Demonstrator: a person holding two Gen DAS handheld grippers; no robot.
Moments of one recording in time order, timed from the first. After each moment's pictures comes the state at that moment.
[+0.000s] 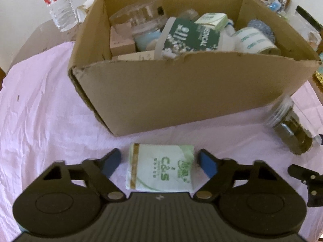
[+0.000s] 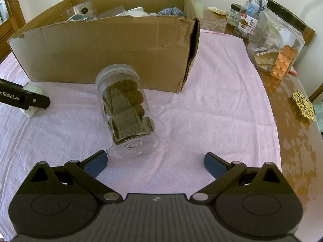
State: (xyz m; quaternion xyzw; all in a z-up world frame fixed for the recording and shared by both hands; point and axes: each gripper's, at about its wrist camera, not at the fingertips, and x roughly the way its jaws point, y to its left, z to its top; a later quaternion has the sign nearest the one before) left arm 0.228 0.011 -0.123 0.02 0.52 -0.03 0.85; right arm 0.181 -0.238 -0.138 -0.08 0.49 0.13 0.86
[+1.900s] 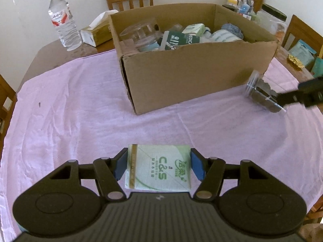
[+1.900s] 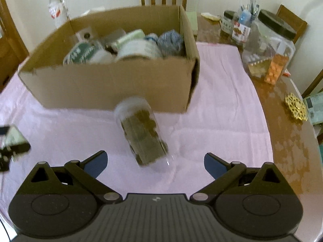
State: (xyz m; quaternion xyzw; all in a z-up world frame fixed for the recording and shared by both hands) left arm 0.145 0.040 -0.090 0.06 0.47 -0.08 0.88; right arm 0.183 -0.225 -0.086 -0.03 0.49 0.12 0.86
